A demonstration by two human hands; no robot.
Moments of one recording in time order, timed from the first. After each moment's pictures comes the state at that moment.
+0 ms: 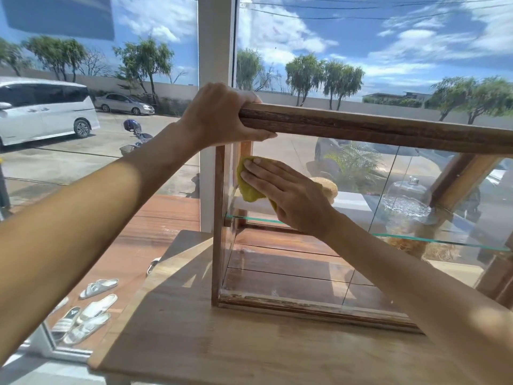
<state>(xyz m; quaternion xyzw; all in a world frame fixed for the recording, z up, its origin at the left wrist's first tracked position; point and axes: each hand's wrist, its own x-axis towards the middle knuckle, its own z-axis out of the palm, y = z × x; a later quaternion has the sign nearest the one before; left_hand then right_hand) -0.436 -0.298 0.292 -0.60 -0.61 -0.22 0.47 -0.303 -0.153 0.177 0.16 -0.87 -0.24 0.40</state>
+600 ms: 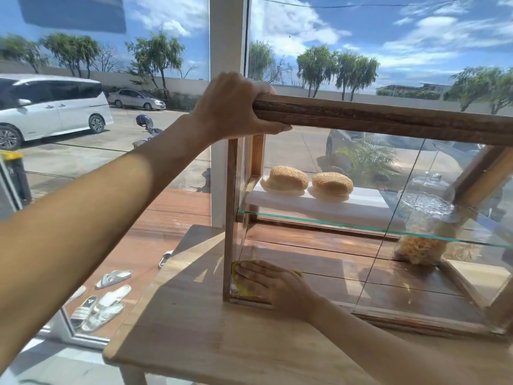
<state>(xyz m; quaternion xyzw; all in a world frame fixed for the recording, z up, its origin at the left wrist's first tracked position) -0.442 -0.294 0.292 -0.59 -0.62 -0.22 0.47 -0.305 -0.167 -0.003 0.22 -0.91 -0.22 0.27</state>
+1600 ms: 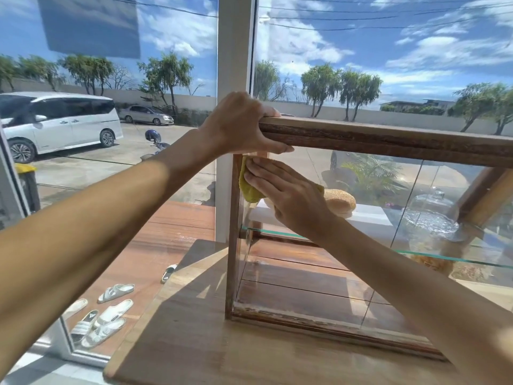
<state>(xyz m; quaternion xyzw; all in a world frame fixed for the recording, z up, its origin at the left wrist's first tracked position) -0.432 -0.297 0.305 -0.61 -0.62 -0.18 0.45 -0.325 -0.178 0.193 0.14 -0.86 -0.22 0.43</state>
